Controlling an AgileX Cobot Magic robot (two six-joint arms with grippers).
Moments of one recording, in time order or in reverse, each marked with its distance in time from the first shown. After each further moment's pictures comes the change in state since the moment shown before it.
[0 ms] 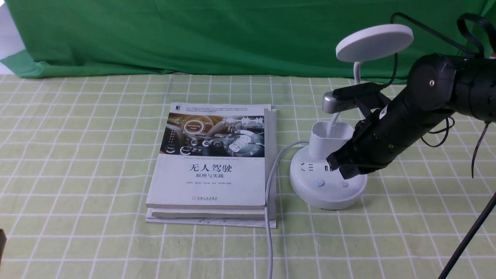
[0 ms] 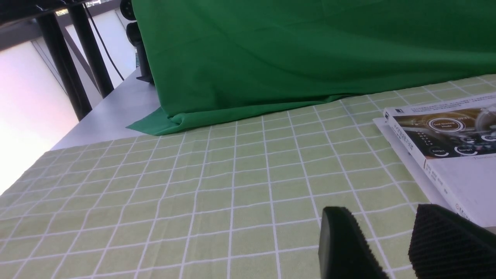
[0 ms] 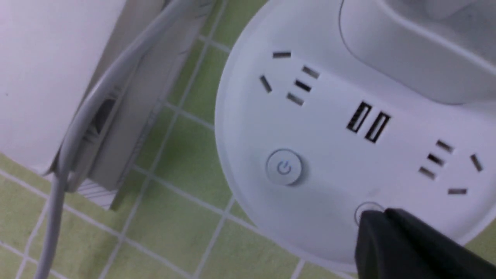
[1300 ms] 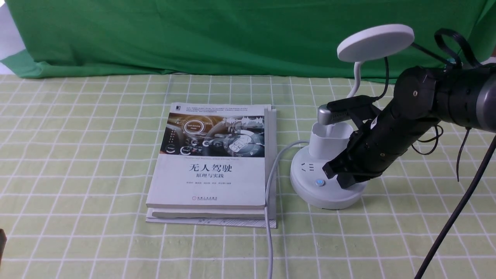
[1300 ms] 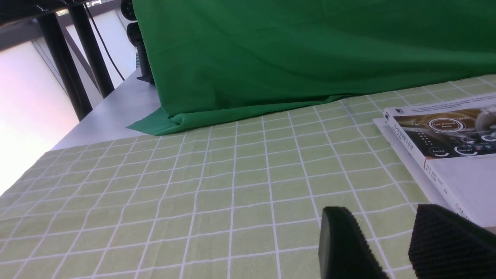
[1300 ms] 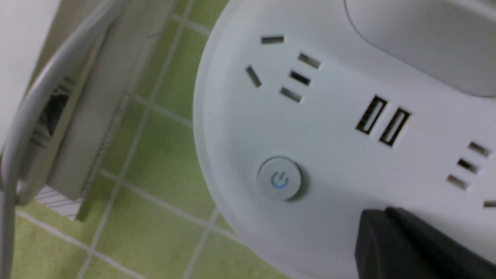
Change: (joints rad) right arm 0.000 0.081 -0.010 -0.008 -0.009 0.006; left arm 0.000 0.000 0.000 0.000 0.000 0.000
